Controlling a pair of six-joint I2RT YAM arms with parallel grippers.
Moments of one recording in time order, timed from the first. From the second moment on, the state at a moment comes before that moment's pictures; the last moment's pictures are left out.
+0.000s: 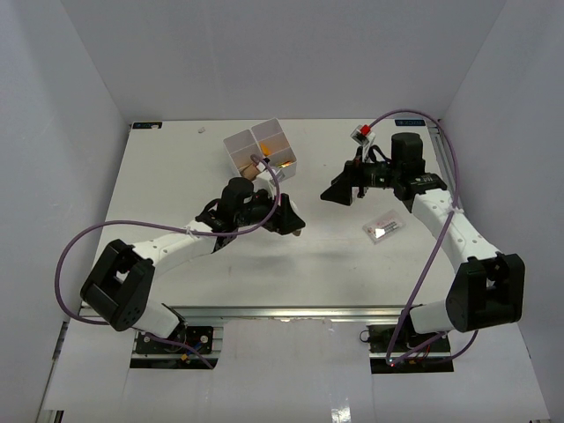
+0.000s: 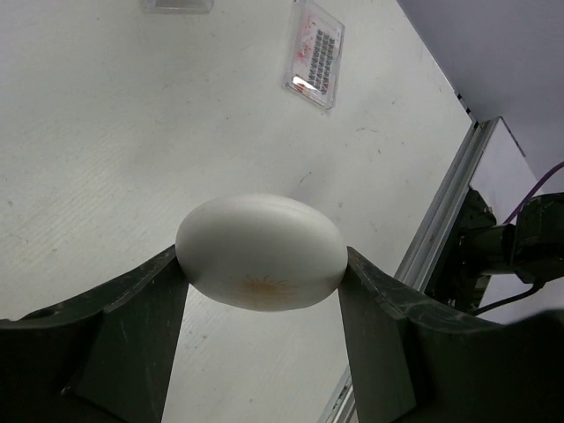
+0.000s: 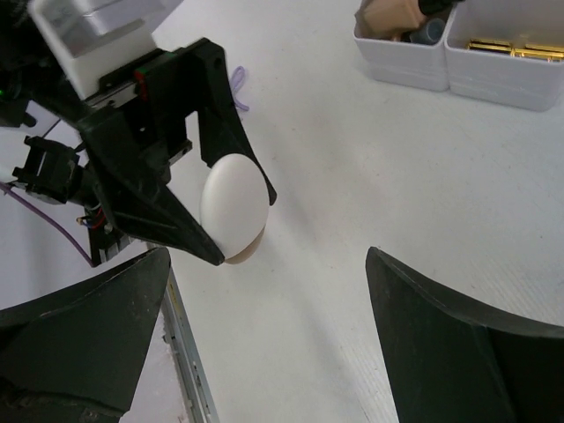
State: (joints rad) left arm -0.64 1.46 0.83 0.23 0.45 -0.42; right arm 0.23 1.38 1.11 -0.25 -1.01 0.02
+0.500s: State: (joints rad) left arm -0.71 1.48 0.86 0.29 0.41 -0.23; right arm 0.34 1.43 1.13 -0.34 -0.85 0.05
